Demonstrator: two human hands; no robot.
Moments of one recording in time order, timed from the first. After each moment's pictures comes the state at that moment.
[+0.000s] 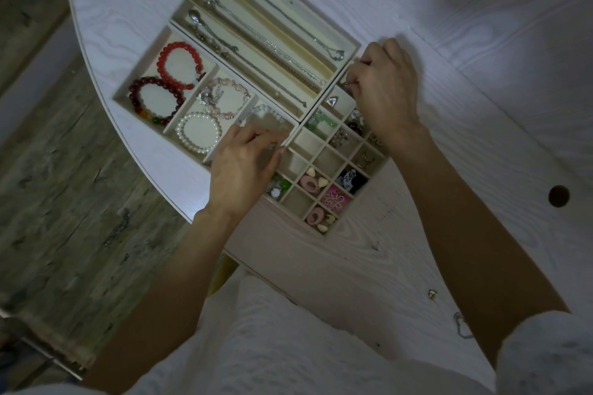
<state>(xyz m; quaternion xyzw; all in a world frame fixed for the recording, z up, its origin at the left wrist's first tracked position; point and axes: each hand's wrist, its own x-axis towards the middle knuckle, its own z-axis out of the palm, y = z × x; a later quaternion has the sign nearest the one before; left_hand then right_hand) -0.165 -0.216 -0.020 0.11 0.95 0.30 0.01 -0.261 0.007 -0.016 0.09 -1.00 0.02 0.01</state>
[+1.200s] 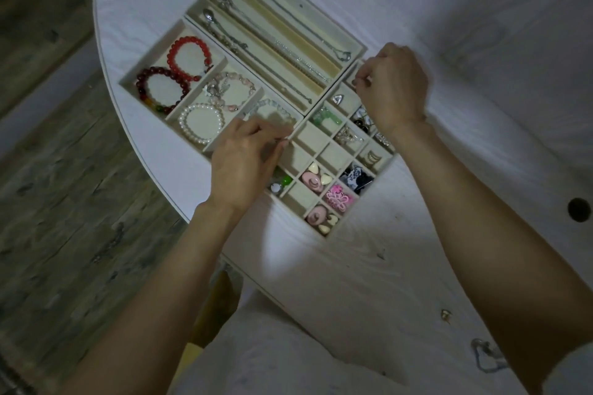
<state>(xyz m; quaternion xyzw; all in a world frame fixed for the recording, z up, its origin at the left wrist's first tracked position) -0.155 -0.210 -0.028 0.10 0.95 0.29 -0.05 -0.254 0.008 -0.015 0.03 -1.00 0.09 0.03</state>
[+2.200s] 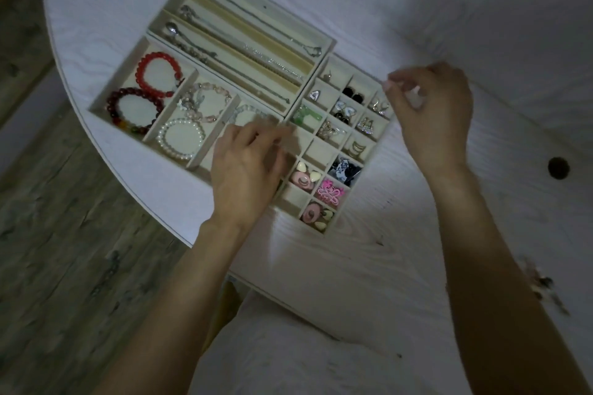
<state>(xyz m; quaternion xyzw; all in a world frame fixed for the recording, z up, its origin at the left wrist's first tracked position) -0.151 -0.192 -0.015 0.14 0.95 0.28 -0.06 -0.176 0.043 0.025 -0.10 -0.95 0.25 0.13</state>
